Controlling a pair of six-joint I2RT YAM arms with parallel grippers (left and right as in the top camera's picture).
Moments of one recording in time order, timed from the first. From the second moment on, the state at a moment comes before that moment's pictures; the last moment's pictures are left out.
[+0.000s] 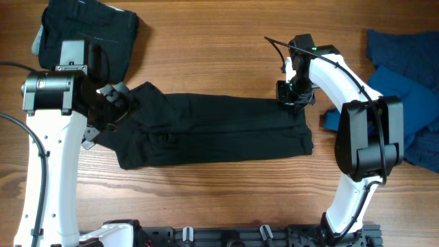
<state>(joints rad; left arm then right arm) 0.00 1.42 1.54 -1.51 -0.04 -0.72 0.16 2.08 1.49 -1.00 -0.12 0.15</state>
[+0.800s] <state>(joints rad) 0.00 1.42 1.54 -1.51 -0.04 -0.72 0.16 2.08 1.48 -1.23 0.02 0.22</state>
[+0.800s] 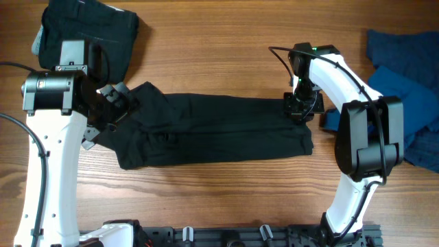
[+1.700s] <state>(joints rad) 0.00 1.42 1.54 -1.52 -0.04 -0.72 0.15 2.08 1.45 -1.20 0.04 0.24</state>
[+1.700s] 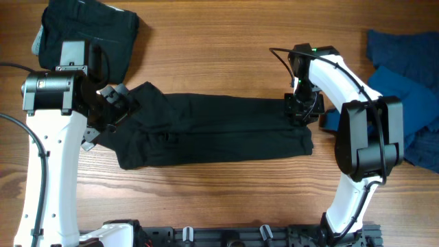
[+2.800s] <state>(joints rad) 0.00 1.42 1.54 -1.54 -0.04 -0.67 -0.04 1.79 1.43 -1.24 -0.18 0.07</state>
